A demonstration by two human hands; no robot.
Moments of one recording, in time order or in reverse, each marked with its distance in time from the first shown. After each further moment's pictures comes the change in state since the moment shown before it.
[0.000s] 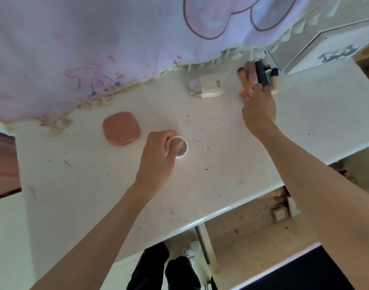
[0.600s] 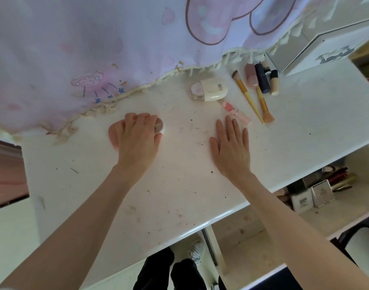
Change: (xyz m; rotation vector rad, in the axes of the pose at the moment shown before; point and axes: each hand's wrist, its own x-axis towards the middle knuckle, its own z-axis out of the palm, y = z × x) left_hand 0.043 -0.017 -0.040 0.716 0.087 0.194; right_hand -0.103 -0.006 0.051 -0.113 -0.128 -0.302
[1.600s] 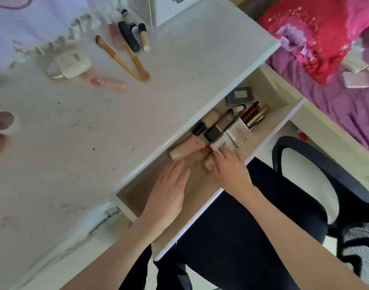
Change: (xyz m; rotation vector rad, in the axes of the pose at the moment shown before) left_hand -0.177 0.227 0.095 -0.119 -0.367 0.677; right_hand -0.187 0.210 0.021 0.038 -0.252 0.266
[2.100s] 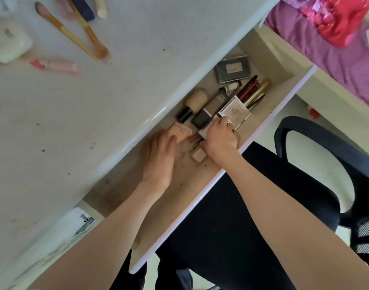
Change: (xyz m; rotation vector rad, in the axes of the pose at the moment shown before) left_hand 0.091 -0.006 0.056 0.068 -0.012 -0.235; right_hand 0.082 0.021 0.017 0.030 -0.076 0.345
